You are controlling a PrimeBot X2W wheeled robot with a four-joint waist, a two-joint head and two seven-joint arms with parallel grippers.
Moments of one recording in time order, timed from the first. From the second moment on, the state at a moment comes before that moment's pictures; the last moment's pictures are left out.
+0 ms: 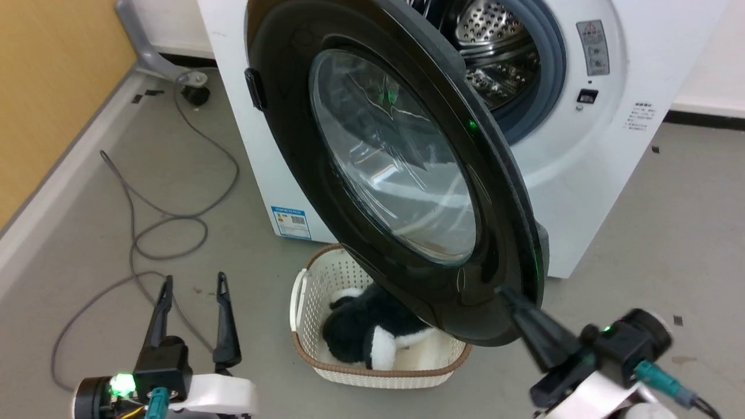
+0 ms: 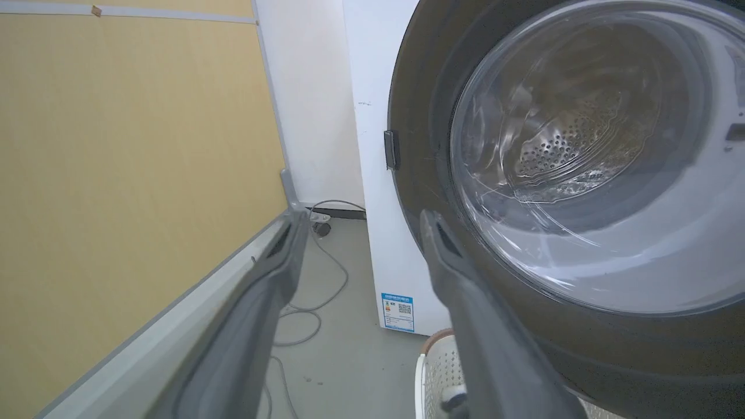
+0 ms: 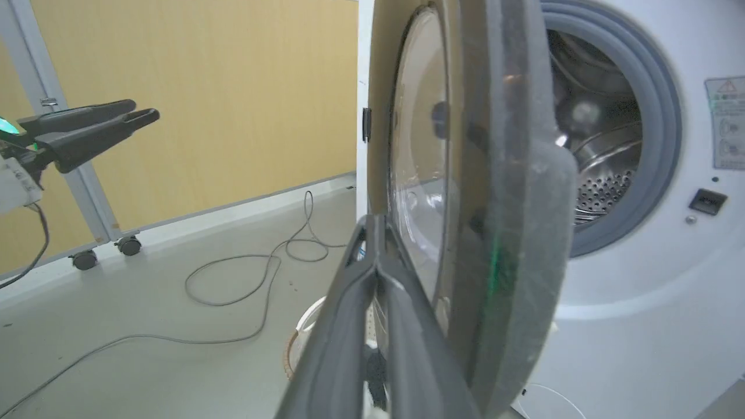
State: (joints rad) left arm 0.00 0.17 -0.14 0.03 -0.11 0.26 -0.26; right arm -0.14 -0.31 0.43 0.07 0.26 0.13 -0.26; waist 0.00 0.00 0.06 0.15
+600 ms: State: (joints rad) left arm -0.10 0.10 -0.14 0.01 -0.06 0.22 -0.26; right arm -0.36 -0.29 0.11 0.30 0.21 0.13 -0.26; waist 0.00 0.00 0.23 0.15
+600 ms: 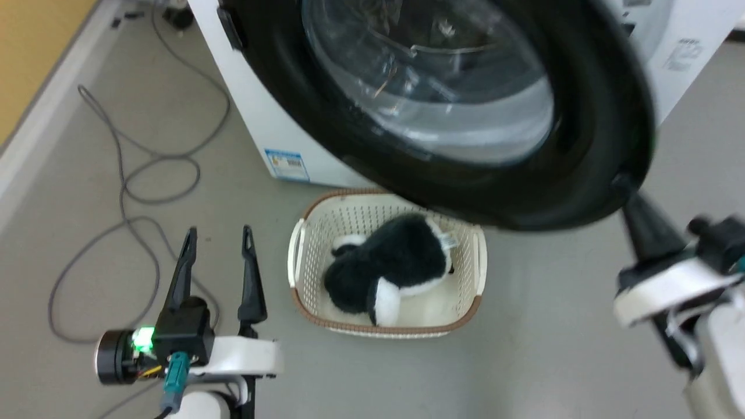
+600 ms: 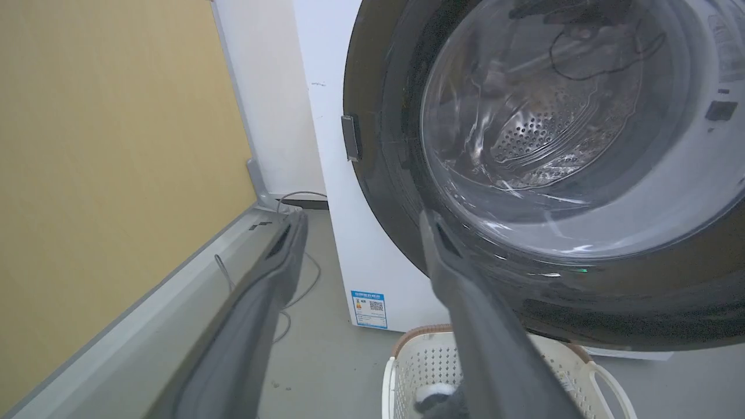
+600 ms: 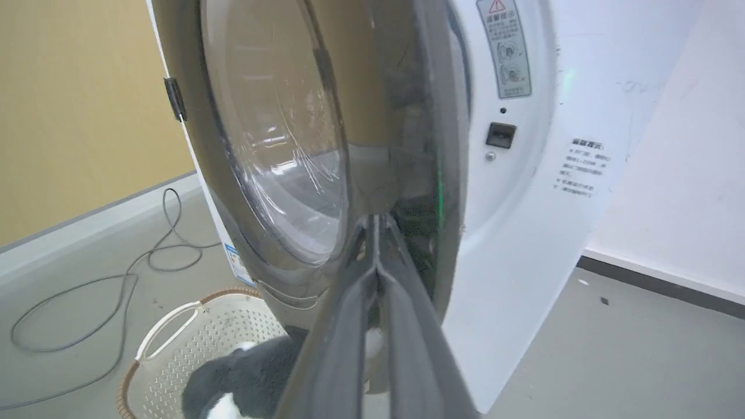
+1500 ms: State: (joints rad) left arm -0.18 0.05 -0.14 0.01 -0.06 0.20 -0.26; right arm -0.87 -0.31 -0.14 0.80 0.00 0.13 -0.26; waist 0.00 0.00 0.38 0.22
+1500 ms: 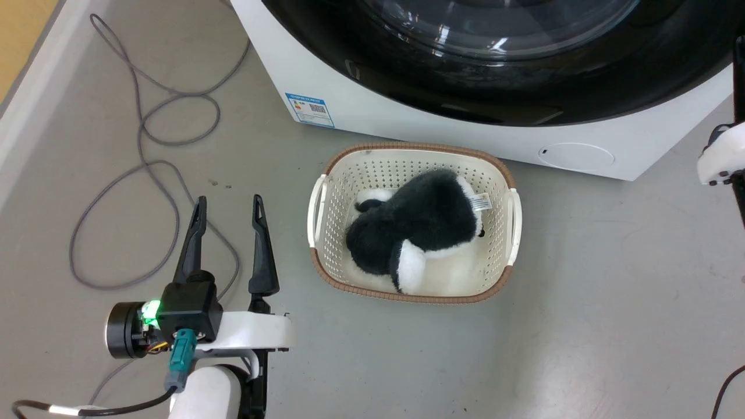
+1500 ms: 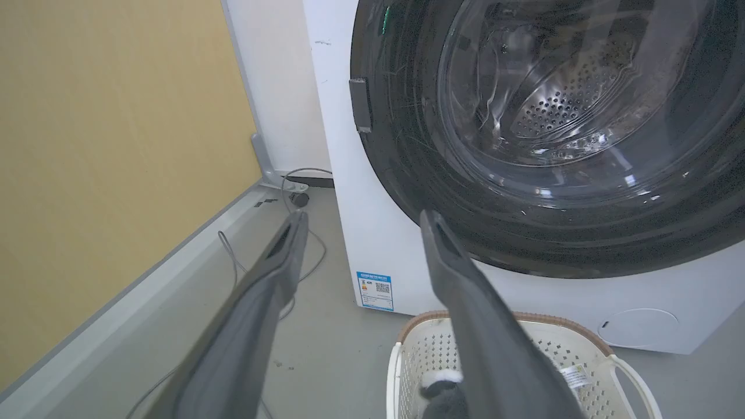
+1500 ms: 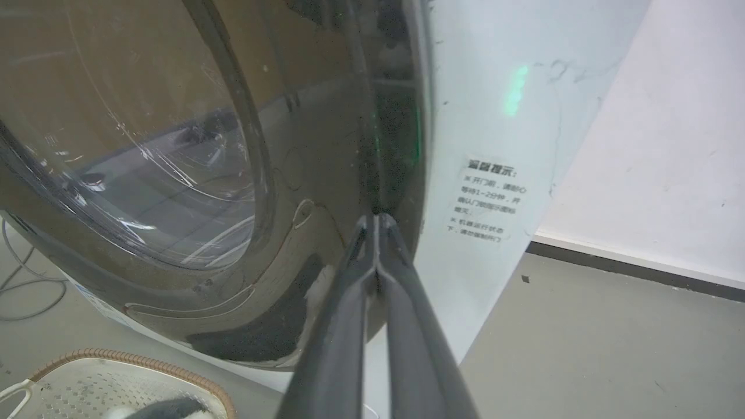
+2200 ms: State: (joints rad) left arm -0.12 0.06 -0.08 0.05 -0.04 0.19 -0.26; right arm -0.48 -0.17 -0.06 0.24 0.06 0.13 -0.26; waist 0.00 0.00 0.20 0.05
